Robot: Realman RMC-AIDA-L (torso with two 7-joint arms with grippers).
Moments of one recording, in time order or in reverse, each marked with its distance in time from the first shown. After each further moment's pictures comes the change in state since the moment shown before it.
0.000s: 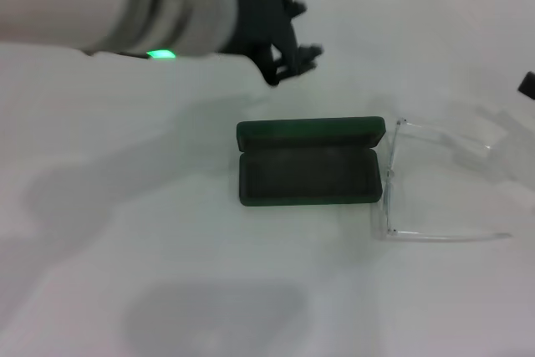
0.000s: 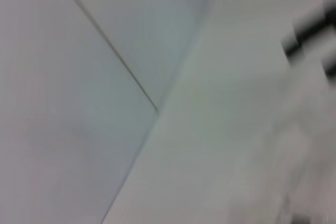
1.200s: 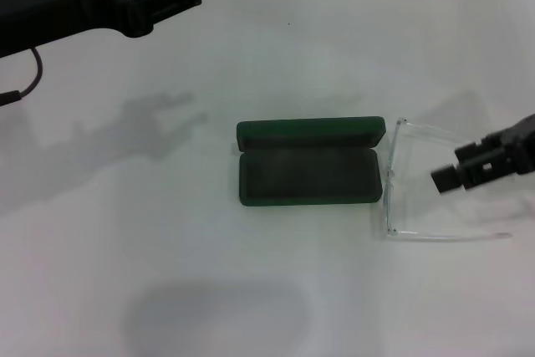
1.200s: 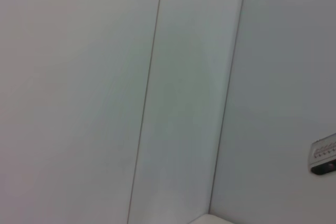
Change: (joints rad) left arm 0.330 0.003 -0.564 -0.421 -1.132 0.021 0.561; right arm 0.171 -0.002 -0.449 -0.918 -0.520 -0.297 1.349
